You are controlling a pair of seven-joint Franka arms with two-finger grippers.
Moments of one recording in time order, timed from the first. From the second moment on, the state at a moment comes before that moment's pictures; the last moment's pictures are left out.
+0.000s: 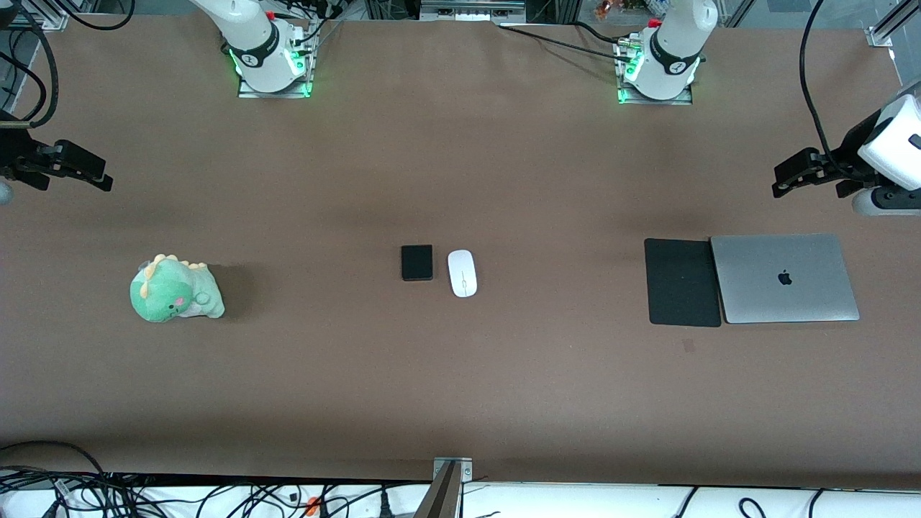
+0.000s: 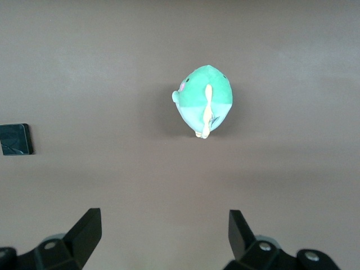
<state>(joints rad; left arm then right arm) 0.04 0.05 -0.06 -1.55 0.01 1.54 -0.05 0.10 0.06 -0.15 -1.54 0.02 1.58 -0.04</state>
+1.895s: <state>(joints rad) 0.04 0.08 -0.06 -1.55 0.01 1.54 -0.05 0.10 0.06 -0.15 -1.54 0.02 1.57 -0.04</state>
